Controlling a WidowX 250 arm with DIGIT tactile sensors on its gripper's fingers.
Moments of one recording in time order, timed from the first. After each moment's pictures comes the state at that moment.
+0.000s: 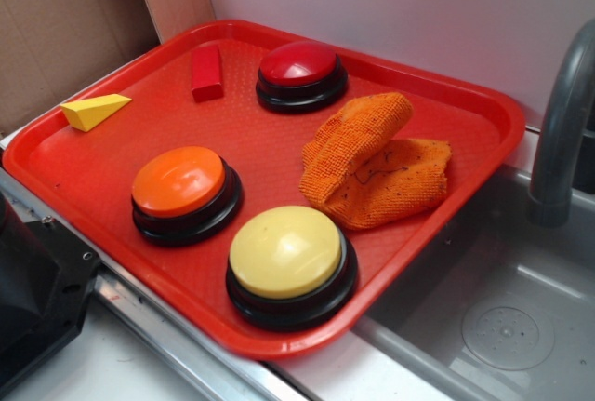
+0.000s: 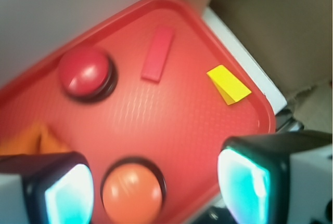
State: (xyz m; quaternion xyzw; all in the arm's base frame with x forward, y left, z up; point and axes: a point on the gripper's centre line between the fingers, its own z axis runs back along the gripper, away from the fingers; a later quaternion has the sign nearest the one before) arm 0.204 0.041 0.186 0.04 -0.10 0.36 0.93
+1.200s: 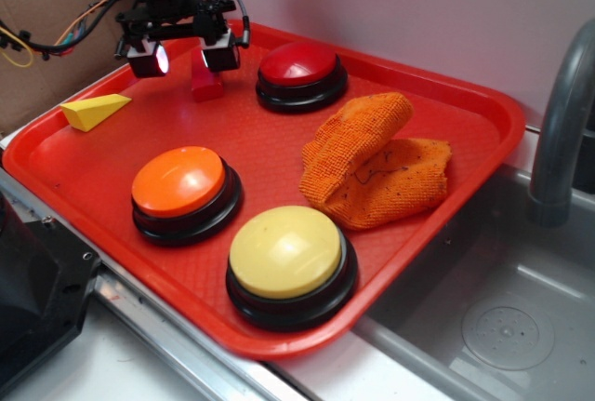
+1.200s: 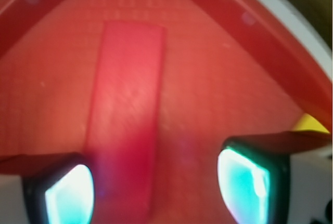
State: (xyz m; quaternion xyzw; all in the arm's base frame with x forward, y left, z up) arm 0.280 0.115 0.033 0.02 -0.07 0.37 0.93
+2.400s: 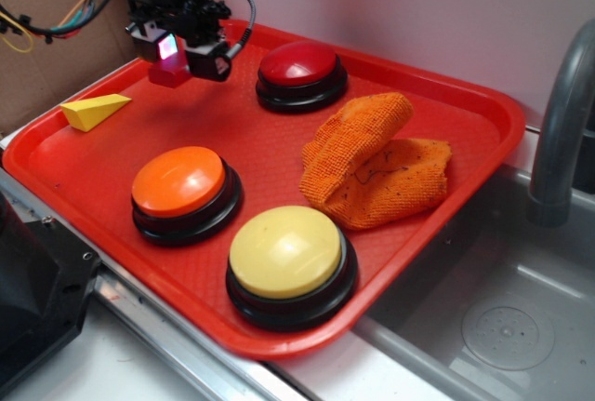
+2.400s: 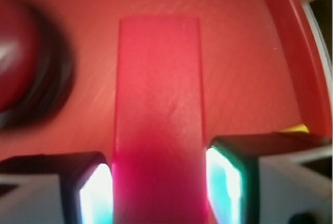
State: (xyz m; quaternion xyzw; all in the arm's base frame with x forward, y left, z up) arm 0.246 0.063 0.075 0.04 0.00 0.09 0.99
